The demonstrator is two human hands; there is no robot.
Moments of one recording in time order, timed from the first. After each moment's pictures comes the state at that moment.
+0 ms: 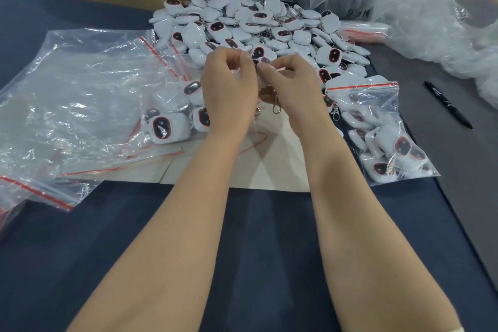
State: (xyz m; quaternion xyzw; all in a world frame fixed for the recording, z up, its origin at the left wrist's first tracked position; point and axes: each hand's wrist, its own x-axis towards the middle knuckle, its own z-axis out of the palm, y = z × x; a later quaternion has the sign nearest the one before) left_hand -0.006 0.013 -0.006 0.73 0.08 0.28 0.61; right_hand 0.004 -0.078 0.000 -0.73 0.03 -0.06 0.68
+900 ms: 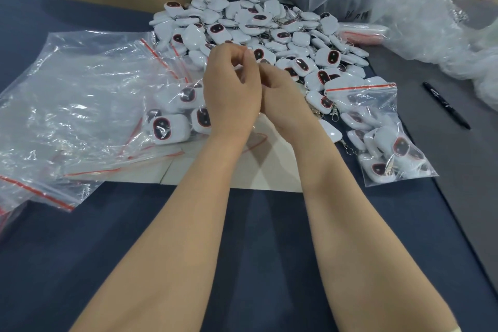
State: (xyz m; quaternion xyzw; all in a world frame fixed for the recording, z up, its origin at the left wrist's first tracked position) left_hand -0.010 0.011 -0.007 0.75 0.03 0.34 0.57; right_hand -0.006 -0.067 0.000 -0.79 -0.11 0.01 0.61
